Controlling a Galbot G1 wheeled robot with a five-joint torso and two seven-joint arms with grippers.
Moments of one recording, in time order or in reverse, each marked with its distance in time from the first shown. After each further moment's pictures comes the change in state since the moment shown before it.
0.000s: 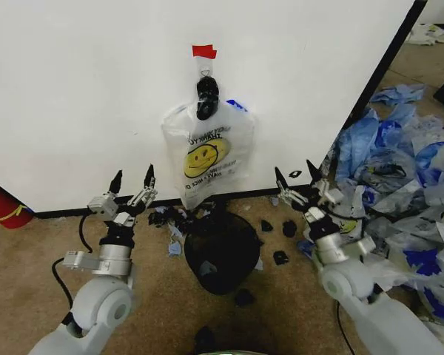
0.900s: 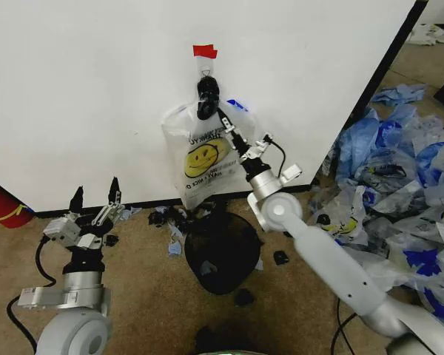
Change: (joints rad) left arm 0.220 -0.121 -0.167 -0.102 0.065 -0.028 0.031; right arm 0.502 0.253 -0.294 -0.337 0.587 -0.212 -0.178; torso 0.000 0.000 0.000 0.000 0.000
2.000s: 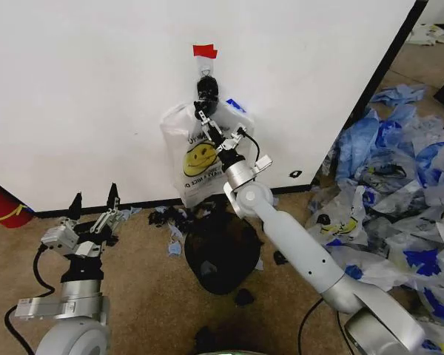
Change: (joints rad) left arm 0.039 0.007 0.009 -0.005 -0.004 -0.028 0.008; right arm 0.058 0.140 0.009 -0.144 -0.038 -0.020 -0.059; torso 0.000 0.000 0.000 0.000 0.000
